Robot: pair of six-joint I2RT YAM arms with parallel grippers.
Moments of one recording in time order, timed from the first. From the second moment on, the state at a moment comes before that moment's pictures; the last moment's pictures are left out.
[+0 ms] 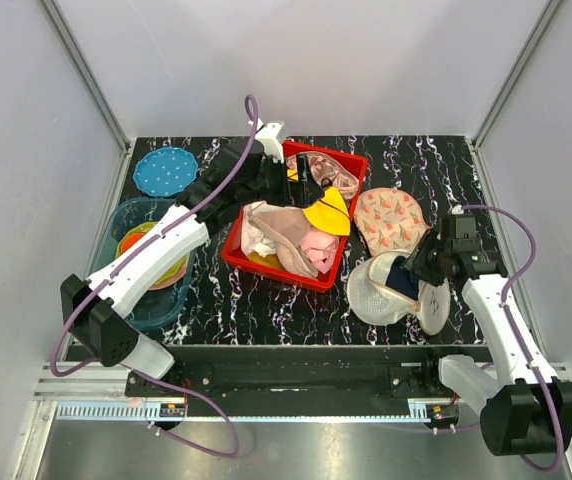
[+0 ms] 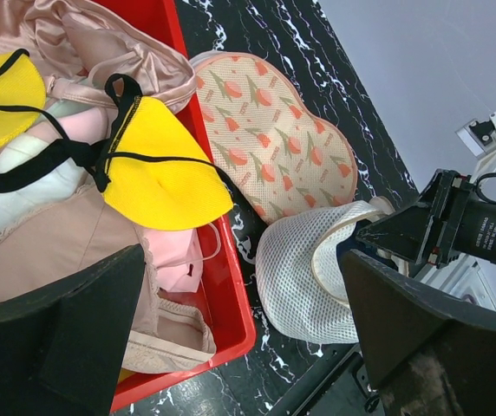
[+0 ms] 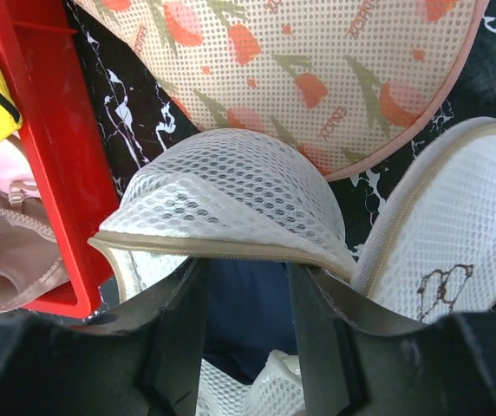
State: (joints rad) left arm -0.66 1.49 1.48 -0.40 0.17 -0.48; right arm 0.05 0.98 0.80 -0.77 -0.08 0.61
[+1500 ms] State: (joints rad) left arm -0.77 1.64 1.52 -0.34 0.44 -0.41; right arm 0.21 0.81 0.88 -0.83 0.08 0.68
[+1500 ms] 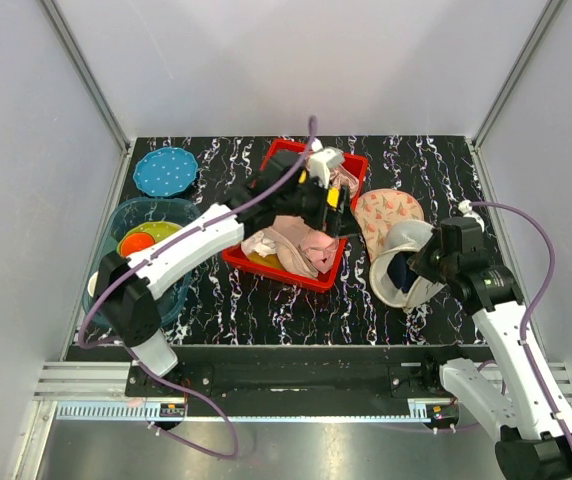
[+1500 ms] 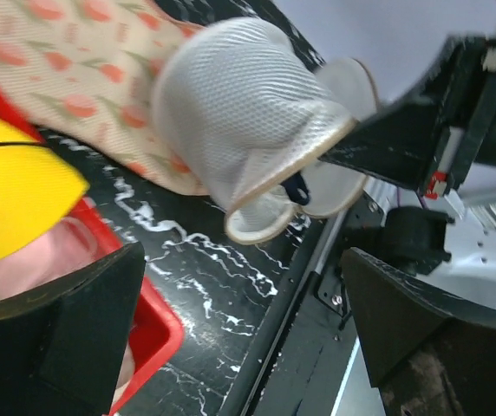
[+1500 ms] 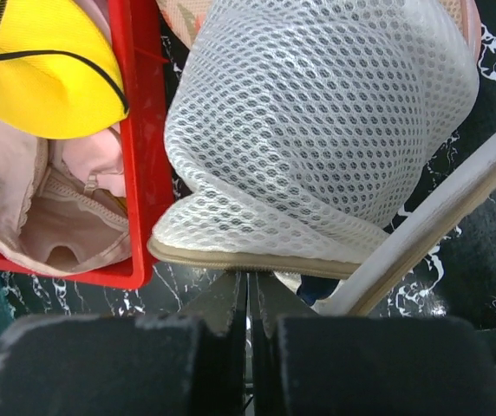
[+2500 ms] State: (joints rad) left arm -0.98 1.93 1.59 -0.11 0.50 -0.30; right arm 0.21 0.75 0.96 -0.93 -0.02 0.69
